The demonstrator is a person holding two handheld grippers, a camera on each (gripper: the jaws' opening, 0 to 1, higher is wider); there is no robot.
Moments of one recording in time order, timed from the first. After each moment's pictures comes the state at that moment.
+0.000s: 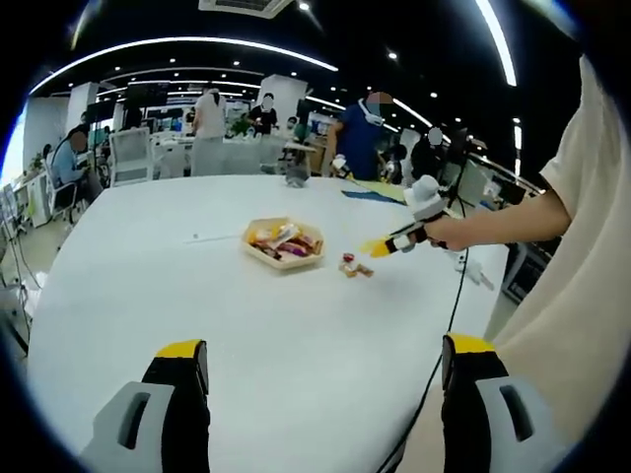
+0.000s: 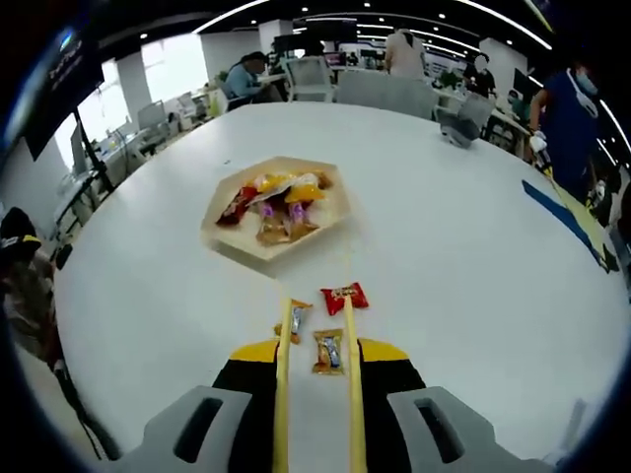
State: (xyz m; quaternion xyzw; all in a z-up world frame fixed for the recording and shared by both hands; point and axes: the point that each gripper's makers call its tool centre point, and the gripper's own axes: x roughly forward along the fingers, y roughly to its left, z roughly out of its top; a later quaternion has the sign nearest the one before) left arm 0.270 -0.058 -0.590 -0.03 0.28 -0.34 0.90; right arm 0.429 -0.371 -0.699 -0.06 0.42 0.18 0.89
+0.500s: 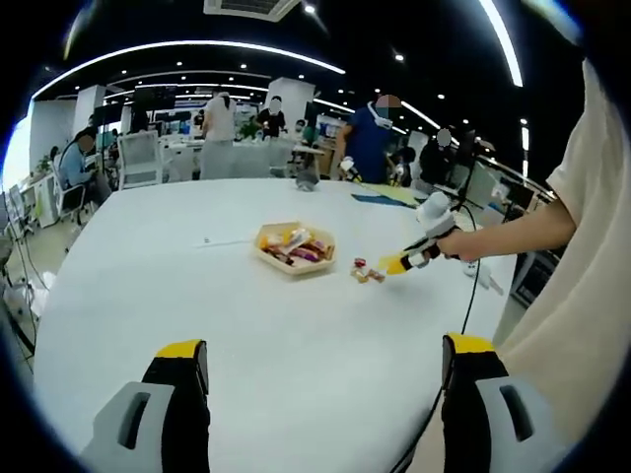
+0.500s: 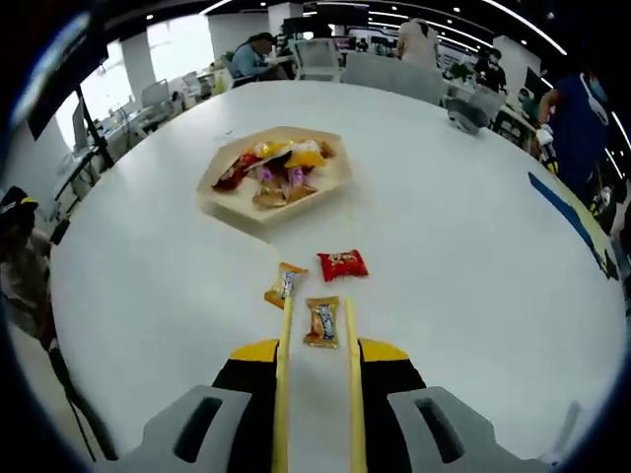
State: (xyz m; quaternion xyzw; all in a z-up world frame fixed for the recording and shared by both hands) left arm 0.281 -0.050 -0.585 -0.03 0.28 -0.32 0.91; right arm 0.412 -0.380 -0.726 -0.09 0.46 0.19 0.86
